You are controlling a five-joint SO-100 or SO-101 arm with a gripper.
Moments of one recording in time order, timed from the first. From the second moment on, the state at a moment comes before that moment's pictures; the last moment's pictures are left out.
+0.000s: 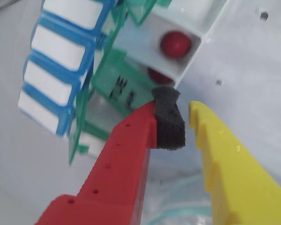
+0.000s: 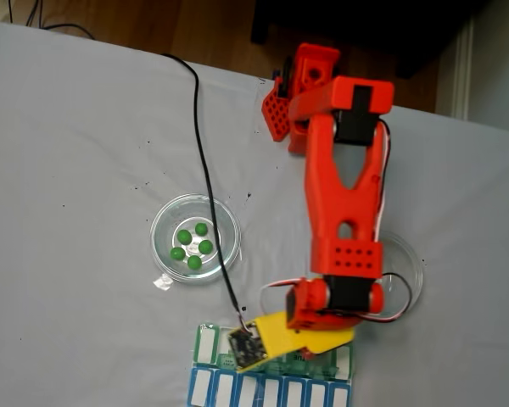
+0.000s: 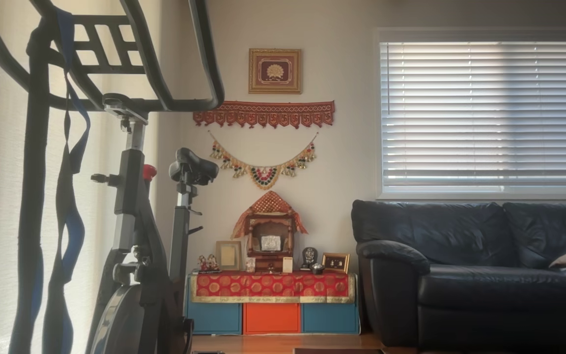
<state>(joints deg) -9.8 91.9 80.9 68.8 -20.5</state>
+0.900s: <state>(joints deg) -30.0 107.6 87.5 85.8 -13.8</state>
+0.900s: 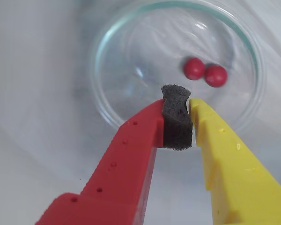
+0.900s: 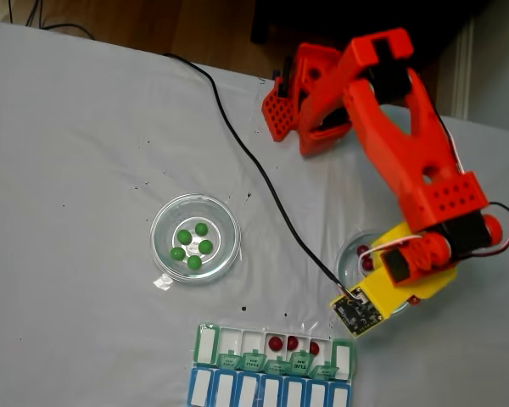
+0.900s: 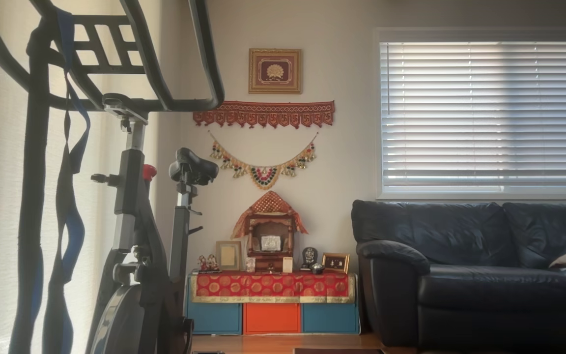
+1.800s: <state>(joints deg) -33.9 96.9 93.0 86.4 -13.3</state>
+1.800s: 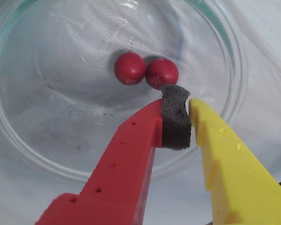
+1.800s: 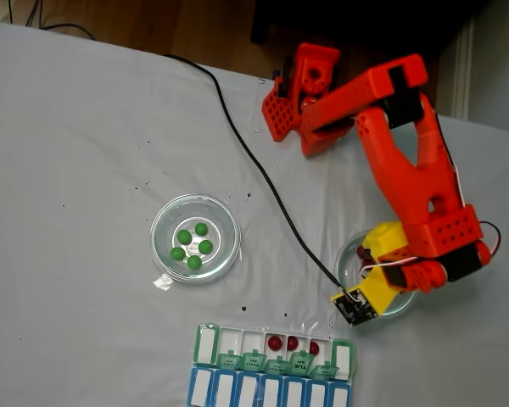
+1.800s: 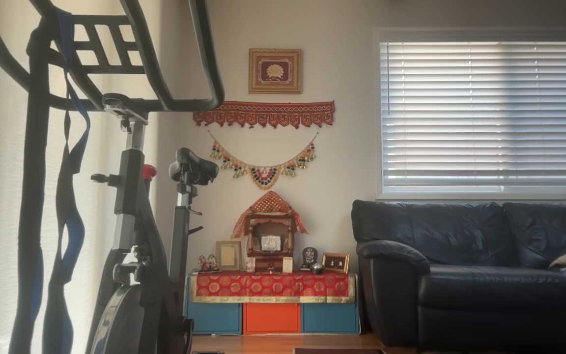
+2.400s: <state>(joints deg) -34.3 96.9 94.6 82.2 -12.7</state>
